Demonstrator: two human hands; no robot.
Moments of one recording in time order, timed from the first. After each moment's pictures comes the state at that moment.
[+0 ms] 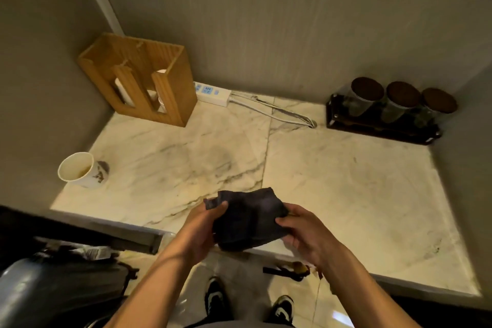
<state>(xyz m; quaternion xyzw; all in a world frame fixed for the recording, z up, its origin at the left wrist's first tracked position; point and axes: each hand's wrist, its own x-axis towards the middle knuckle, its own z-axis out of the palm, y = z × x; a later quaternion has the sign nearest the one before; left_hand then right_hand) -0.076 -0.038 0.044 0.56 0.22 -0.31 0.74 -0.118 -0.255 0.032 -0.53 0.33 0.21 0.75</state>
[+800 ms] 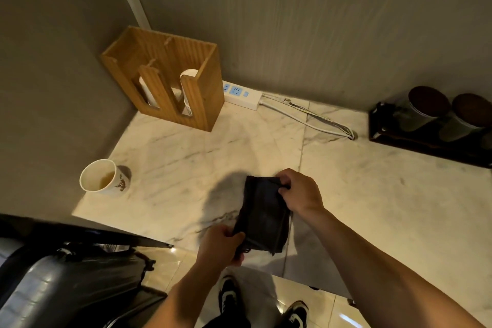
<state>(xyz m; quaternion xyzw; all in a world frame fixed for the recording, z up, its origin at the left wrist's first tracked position) -0.048 -0.018 0.009 0.76 0.28 -0.31 0.50 0.027 -0.211 0.001 -0.93 0.13 0.15 0.32</state>
